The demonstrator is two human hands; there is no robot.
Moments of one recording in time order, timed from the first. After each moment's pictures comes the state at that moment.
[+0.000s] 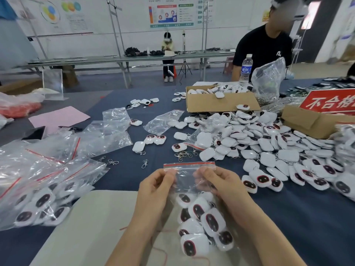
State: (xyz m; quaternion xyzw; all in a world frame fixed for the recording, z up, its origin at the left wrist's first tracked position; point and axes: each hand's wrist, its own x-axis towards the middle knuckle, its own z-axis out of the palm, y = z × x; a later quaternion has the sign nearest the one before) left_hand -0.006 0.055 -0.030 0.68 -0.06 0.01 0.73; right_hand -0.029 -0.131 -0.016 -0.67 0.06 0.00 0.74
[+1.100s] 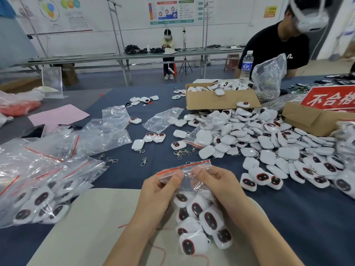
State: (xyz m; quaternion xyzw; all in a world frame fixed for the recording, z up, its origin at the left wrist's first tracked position) left_hand -0.022 0.046 -0.008 0.68 -0.07 -0.04 0.73; right_hand -0.034 -0.123 -0.009 -0.68 0.03 0.01 0.73
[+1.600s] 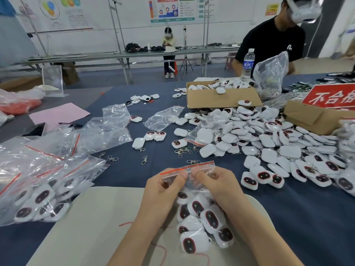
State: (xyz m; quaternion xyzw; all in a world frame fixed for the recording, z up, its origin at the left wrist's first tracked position) left_hand -0.020 0.045 -0.014 0.71 -0.12 -0.01 0.70; right_hand -0.037 -0.116 -0.007 -0.71 0.04 -0.02 0.71
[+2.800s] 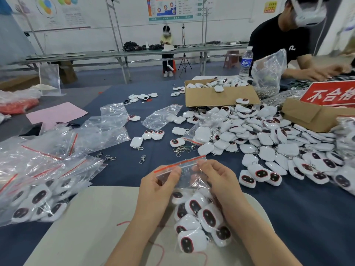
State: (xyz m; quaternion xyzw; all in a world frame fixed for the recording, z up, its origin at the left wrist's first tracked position) left_hand -0.016 0.044 -0.018 0.72 -0.08 0.04 0.69; right_hand -0.034 -0.116 -0.013 -0.61 0.10 -0.04 0.78
